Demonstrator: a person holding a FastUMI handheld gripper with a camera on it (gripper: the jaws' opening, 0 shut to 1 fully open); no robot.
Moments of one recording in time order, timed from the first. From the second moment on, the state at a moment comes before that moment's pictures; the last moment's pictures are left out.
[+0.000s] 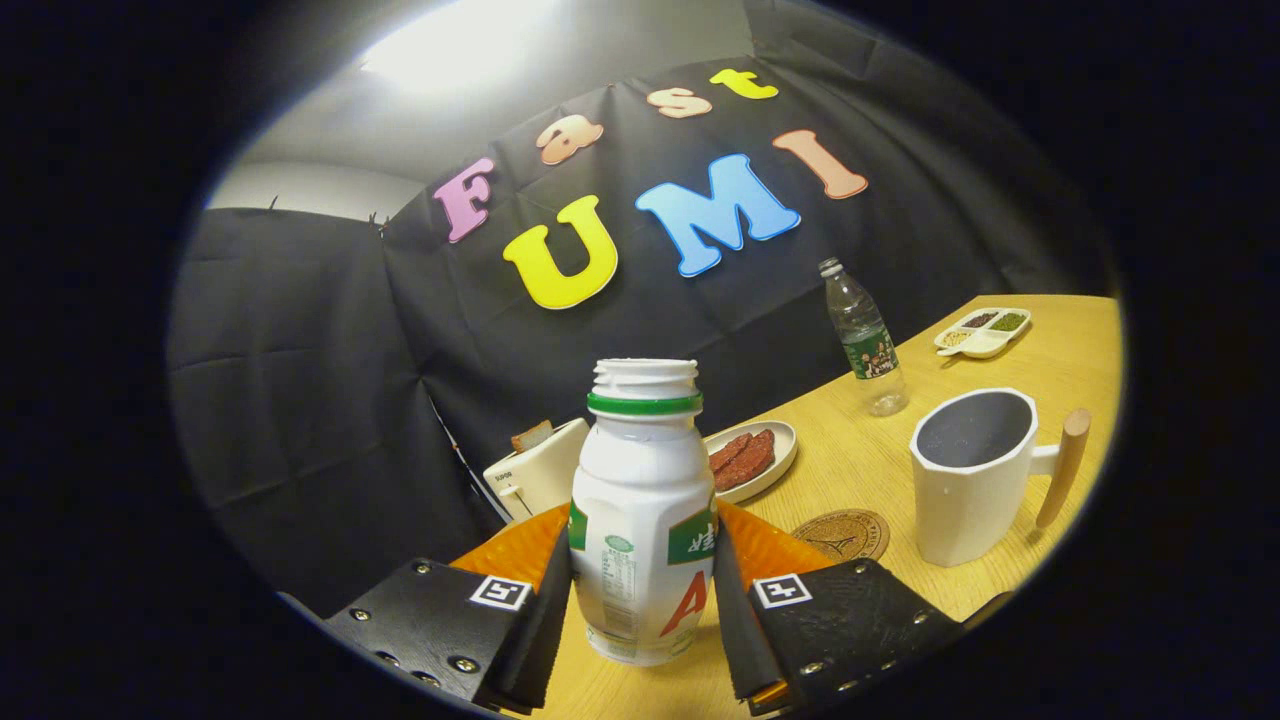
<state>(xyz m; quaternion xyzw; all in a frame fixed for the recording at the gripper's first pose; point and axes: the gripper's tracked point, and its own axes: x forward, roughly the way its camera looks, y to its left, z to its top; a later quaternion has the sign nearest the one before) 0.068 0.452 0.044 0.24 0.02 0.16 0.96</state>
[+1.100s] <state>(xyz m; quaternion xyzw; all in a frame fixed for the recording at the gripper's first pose) 0.082 0.412 0.040 0.55 0.02 0.13 0.83</state>
